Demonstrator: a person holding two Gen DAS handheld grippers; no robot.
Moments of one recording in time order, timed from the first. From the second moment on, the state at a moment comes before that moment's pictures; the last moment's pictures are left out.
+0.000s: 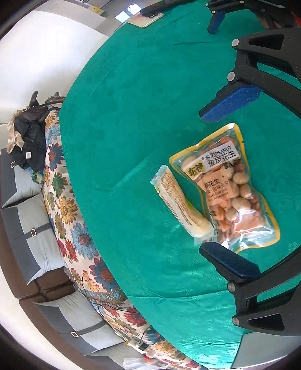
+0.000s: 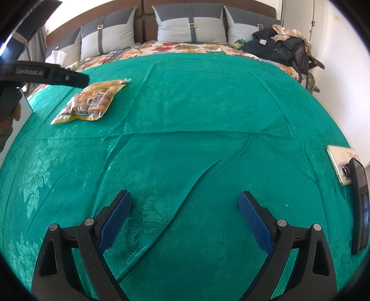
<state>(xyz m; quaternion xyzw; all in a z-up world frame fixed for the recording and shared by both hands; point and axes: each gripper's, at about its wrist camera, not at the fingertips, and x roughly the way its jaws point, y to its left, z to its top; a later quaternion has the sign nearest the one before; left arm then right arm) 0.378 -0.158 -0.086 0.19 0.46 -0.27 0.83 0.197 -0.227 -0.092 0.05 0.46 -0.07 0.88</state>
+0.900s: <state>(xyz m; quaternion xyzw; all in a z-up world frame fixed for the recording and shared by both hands) 0.365 -0.139 -0.130 0.14 0.54 -0.21 0.81 0.197 -0.228 -0.092 0.05 0.46 -0.07 0.88</state>
